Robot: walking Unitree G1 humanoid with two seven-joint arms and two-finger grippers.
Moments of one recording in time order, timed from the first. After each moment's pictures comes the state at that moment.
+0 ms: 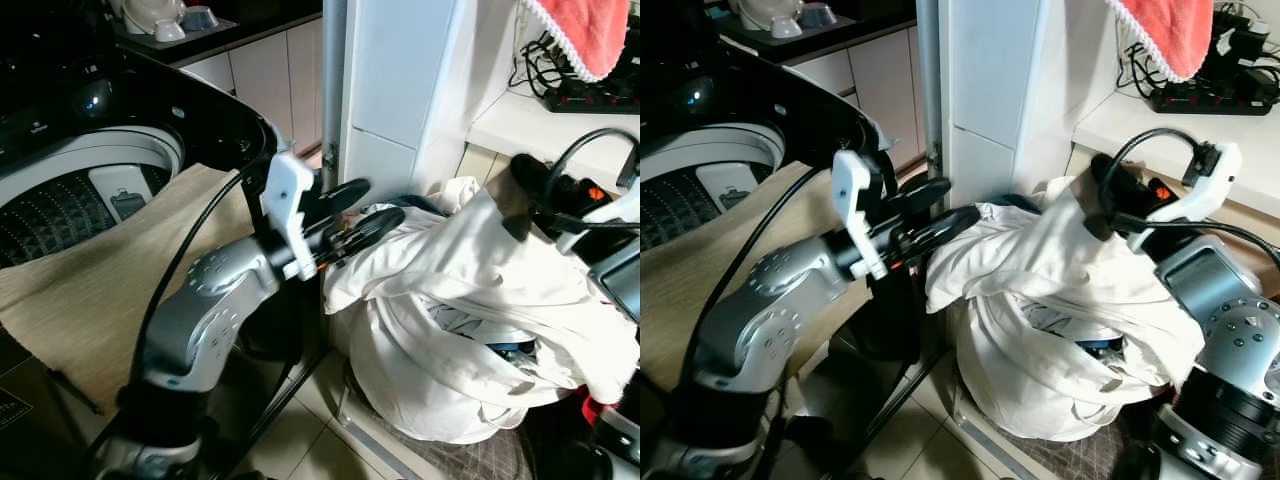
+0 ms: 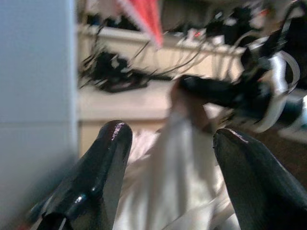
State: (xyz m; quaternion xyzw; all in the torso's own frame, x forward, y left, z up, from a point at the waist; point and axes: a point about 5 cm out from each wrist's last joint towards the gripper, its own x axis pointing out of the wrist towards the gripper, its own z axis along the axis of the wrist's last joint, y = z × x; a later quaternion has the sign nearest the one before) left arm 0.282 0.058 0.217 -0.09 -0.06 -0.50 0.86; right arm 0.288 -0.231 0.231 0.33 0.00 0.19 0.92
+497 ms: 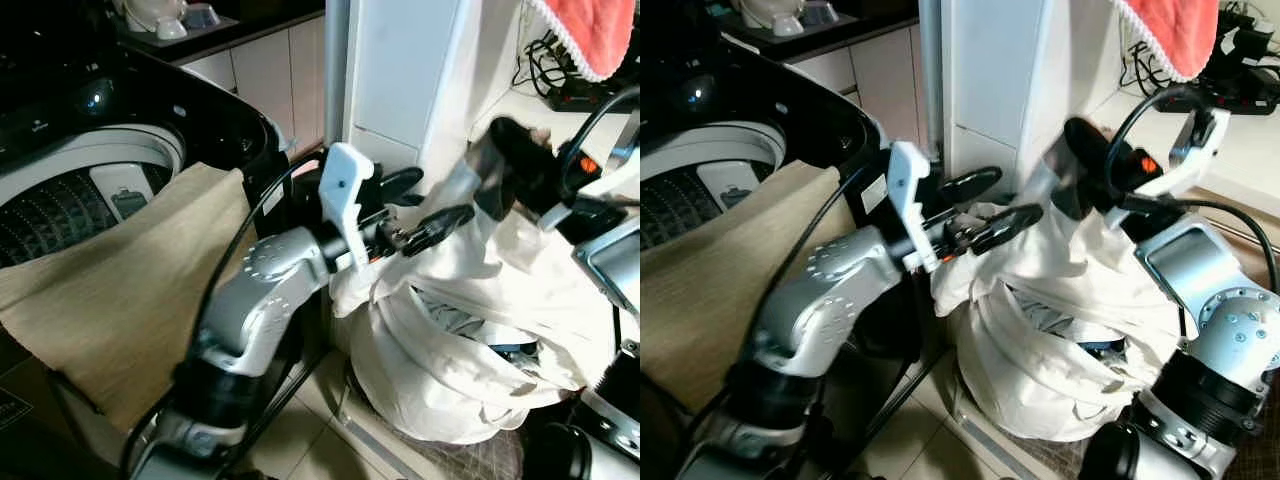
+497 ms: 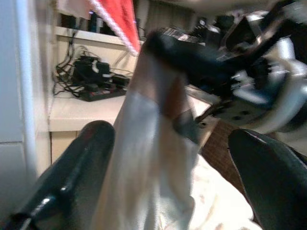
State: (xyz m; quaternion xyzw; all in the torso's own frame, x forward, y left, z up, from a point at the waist) left arm 0.291 0.013 0.218 -0.11 -0.06 -0.52 0.85; right arm 0.285 -0.203 0.260 0.40 -0.03 0.26 0.88
